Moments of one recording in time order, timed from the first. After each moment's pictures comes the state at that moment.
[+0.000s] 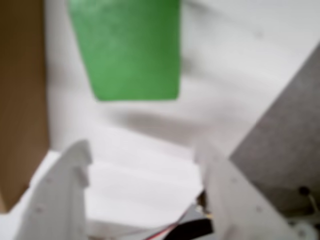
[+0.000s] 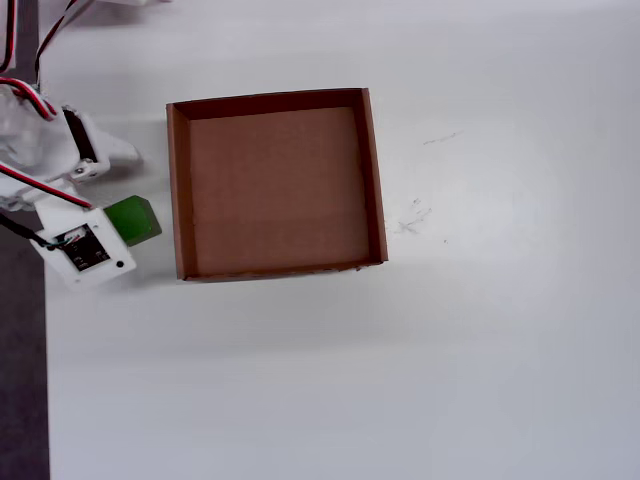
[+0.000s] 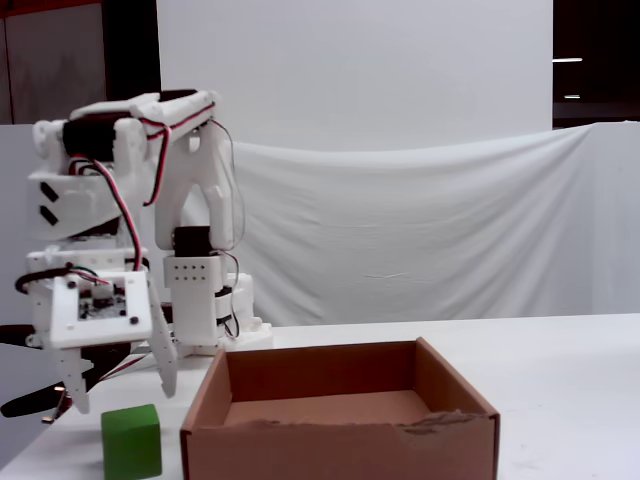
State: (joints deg) arm 1.6 93.1 114.3 50.4 -104.8
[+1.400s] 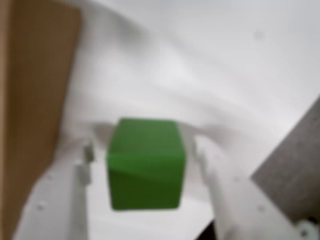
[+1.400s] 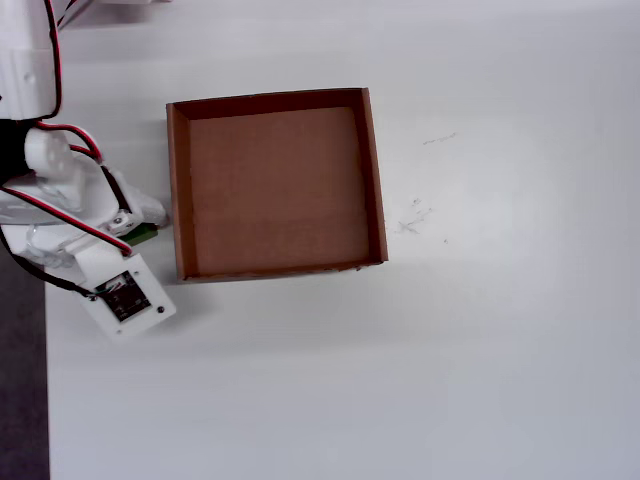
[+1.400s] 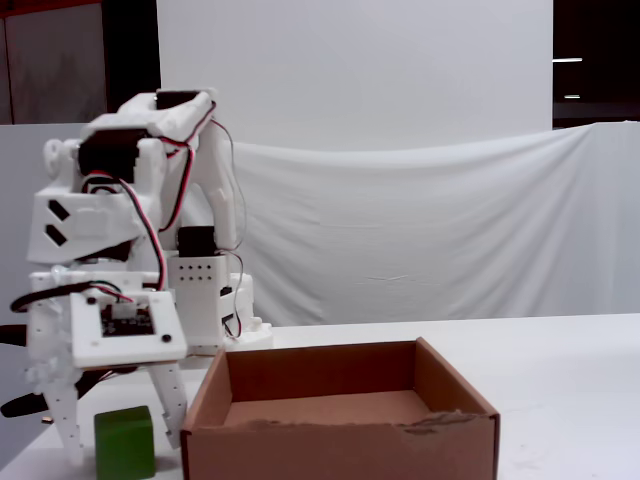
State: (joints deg) arm -4.3 83.6 108.6 36.9 -104.8
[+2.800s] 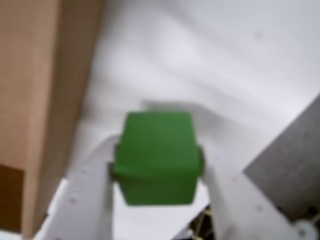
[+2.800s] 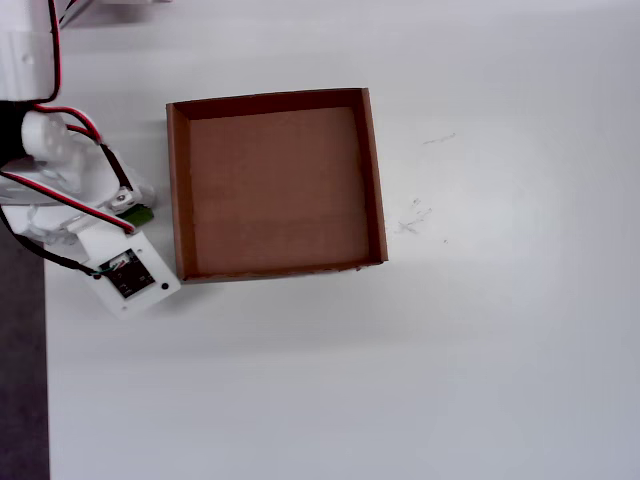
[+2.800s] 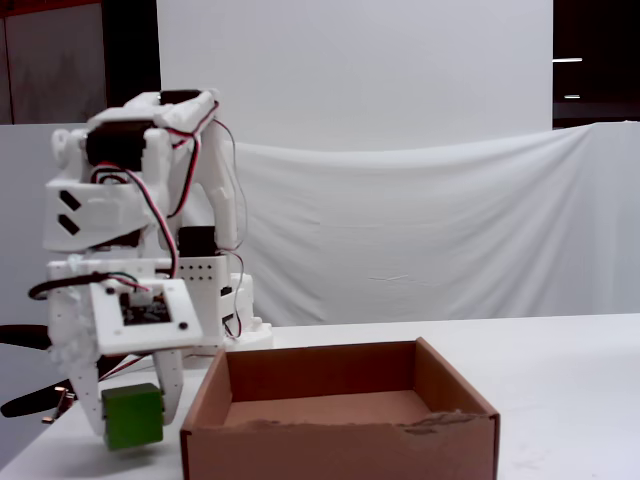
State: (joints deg) arm -4.5 90.3 110.0 47.4 -104.8
